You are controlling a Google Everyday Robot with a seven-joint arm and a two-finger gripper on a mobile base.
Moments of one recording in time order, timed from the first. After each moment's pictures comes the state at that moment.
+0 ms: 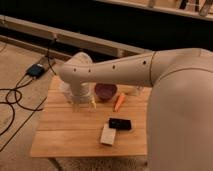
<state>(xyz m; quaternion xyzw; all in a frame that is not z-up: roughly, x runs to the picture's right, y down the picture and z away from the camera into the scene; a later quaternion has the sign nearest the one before) -0.103 0.104 0.703 -0.26 0.24 0.64 0.68</state>
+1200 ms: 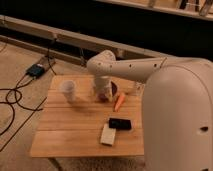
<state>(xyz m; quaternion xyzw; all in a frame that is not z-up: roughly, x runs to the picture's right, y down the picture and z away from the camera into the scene) -0.001 0.058 0.815 -0.23 0.23 0.69 0.64</state>
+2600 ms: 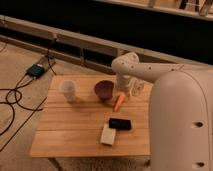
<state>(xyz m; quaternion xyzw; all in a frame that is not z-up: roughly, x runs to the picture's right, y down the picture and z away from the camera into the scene) 0.109 0.055 0.861 -0.19 0.27 0.77 0.55</state>
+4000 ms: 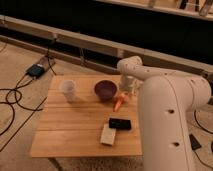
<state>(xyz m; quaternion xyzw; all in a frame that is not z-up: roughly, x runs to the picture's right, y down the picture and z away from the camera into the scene) 0.129 0.057 0.930 -0.21 0.27 0.76 0.55</state>
